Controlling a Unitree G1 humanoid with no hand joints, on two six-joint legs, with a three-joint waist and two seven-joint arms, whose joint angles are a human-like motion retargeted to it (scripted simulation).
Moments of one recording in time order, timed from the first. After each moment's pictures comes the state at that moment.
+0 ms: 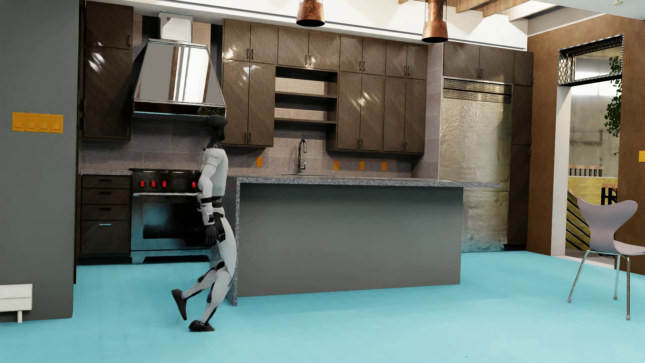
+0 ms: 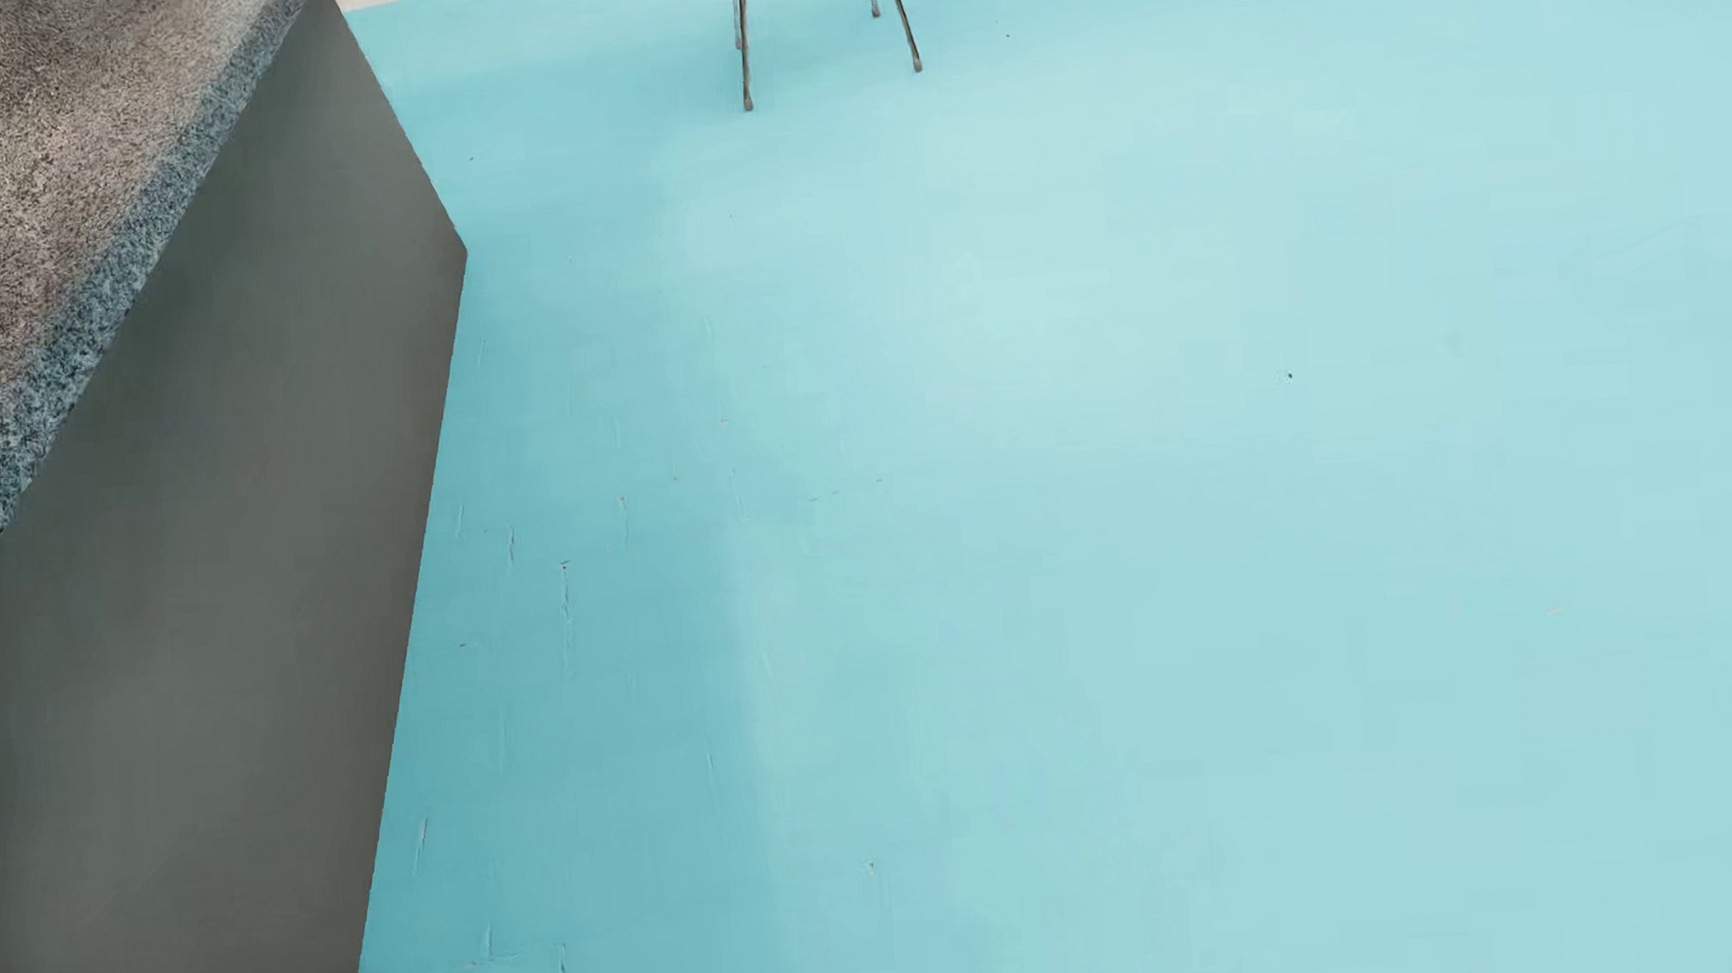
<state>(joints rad) -0.20 -0.13 -0.07 -0.12 -0.01 0.02 0.00 0.00 0.02 1.16 0.56 0.37 0.35 0.21 -0.06 0.47 -0.47 0.00 0.00 -1.02 0.57 0.93 0.97 0.00 0.00 0.00 0.00 0.00 0.00</state>
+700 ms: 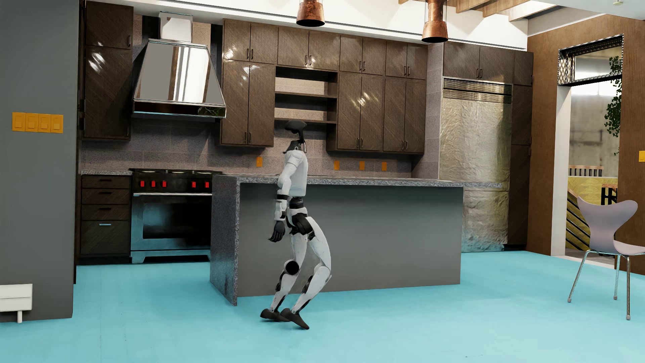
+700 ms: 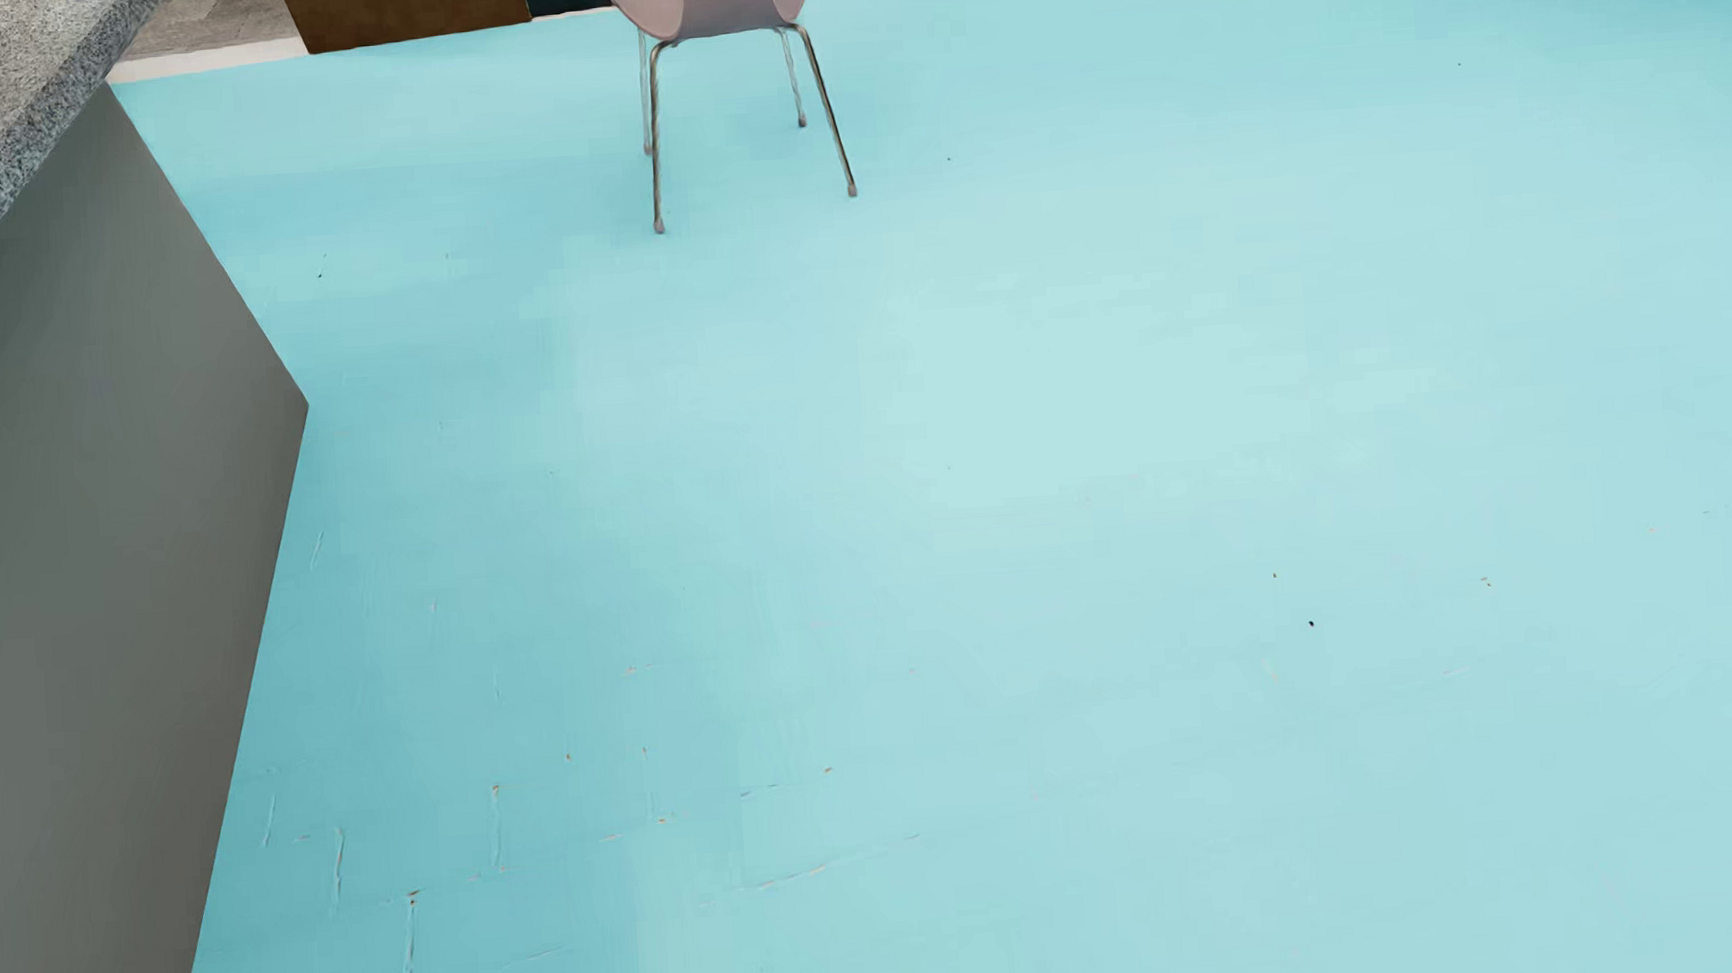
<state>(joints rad) 0.16 -0.28 -0.15 -0.17 -0.12 -0.09 0.00 0.00 0.09 0.41 1.05 0.24 0.50 -0.23 -0.12 0.50 -0.41 0.00 0.00 -0.84 0.76 0.88 1.05 0.00 0.00 0.00 0.00 0.00 0.00</state>
